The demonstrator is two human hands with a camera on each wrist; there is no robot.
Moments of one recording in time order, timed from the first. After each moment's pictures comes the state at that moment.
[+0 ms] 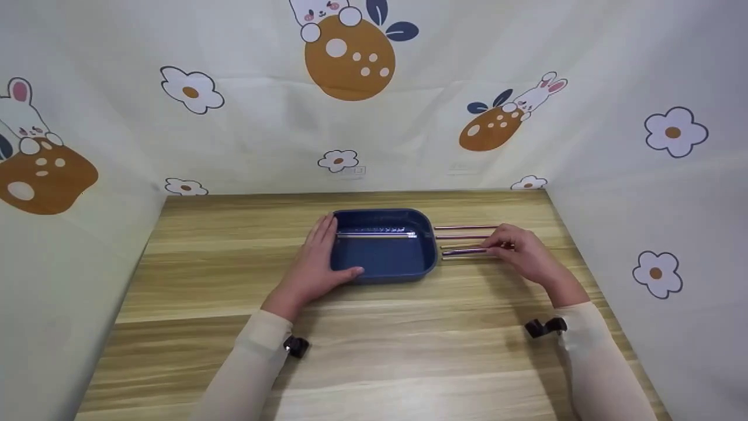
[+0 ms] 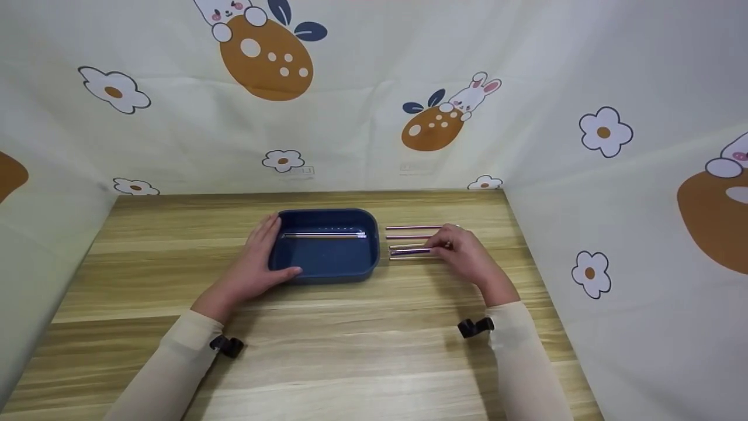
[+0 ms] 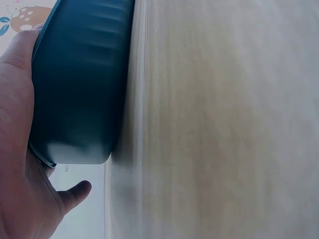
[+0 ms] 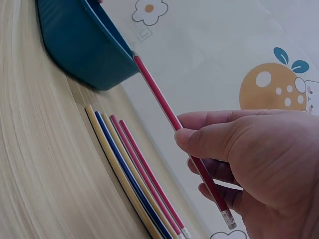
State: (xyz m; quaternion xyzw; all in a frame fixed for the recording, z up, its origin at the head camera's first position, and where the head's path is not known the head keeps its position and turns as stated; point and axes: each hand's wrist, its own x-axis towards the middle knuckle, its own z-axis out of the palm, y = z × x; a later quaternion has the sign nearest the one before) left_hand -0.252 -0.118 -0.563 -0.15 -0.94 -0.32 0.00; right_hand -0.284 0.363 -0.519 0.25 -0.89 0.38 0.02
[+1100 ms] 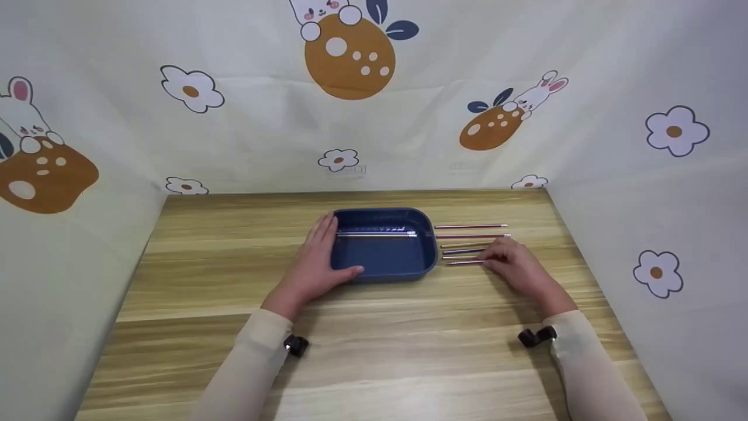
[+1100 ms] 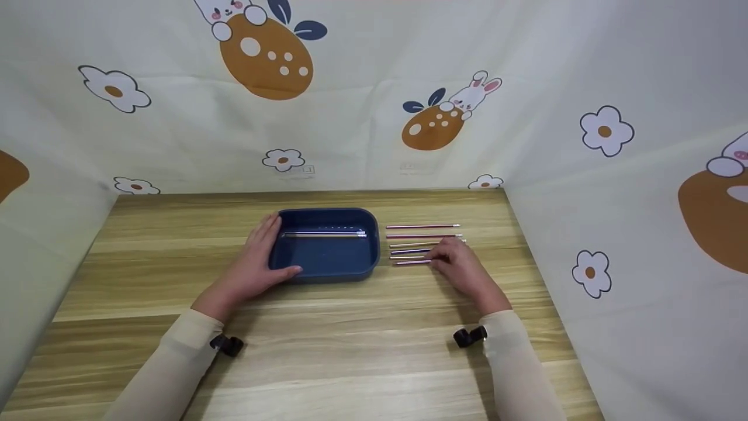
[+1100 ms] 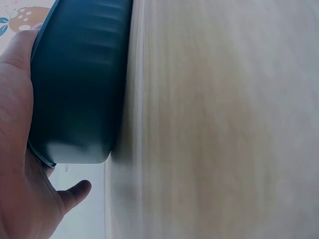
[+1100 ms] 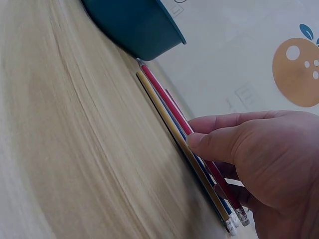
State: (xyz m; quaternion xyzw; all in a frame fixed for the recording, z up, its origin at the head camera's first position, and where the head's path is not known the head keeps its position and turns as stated) left_hand -0.252 -0.119 -0.563 -0.15 -0.94 -0.32 0.00; right_hand -0.280 0.370 -0.564 0.22 -0.91 0.34 0.01
